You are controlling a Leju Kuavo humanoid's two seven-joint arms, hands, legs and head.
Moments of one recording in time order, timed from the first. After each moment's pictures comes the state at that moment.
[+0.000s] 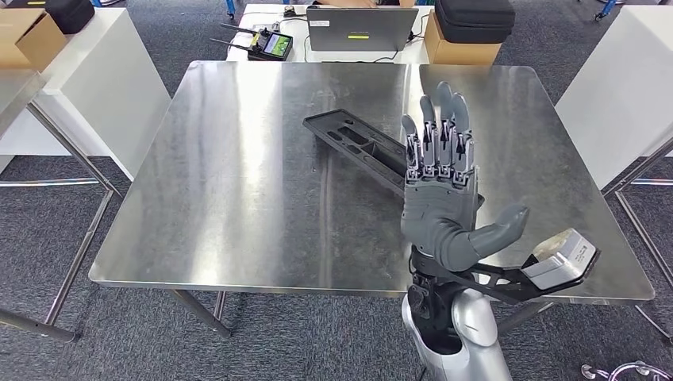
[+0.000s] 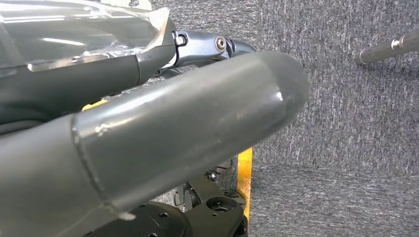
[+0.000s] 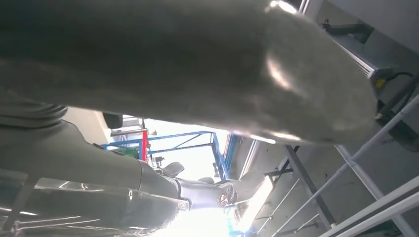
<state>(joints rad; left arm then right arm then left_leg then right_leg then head) -0.02 -0.14 0.78 -0.24 -0.60 0.08 -0.56 -0.24 0.10 0.40 -1.91 -0.32 0.06 -0.44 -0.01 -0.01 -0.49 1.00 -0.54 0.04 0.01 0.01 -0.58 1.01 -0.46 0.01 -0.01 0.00</state>
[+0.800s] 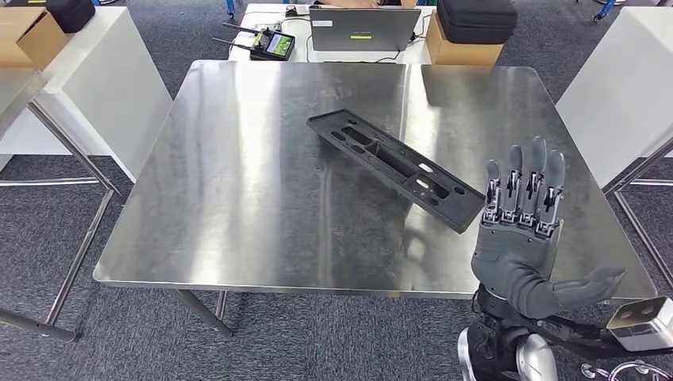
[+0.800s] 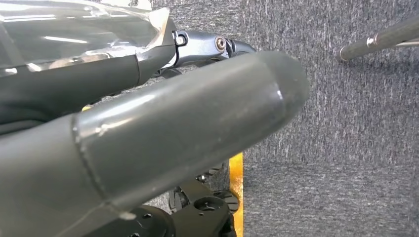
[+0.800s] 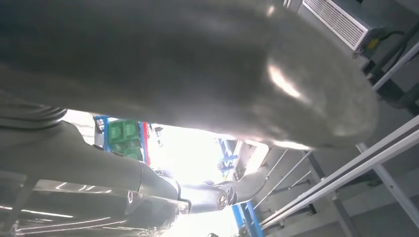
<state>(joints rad) -0.03 -0.14 0.77 -0.32 -0.63 0.03 -0.52 0.01 0.09 0.10 -2.04 -0.38 0.26 -0.47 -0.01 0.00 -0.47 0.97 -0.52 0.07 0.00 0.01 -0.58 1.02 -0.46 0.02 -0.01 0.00</state>
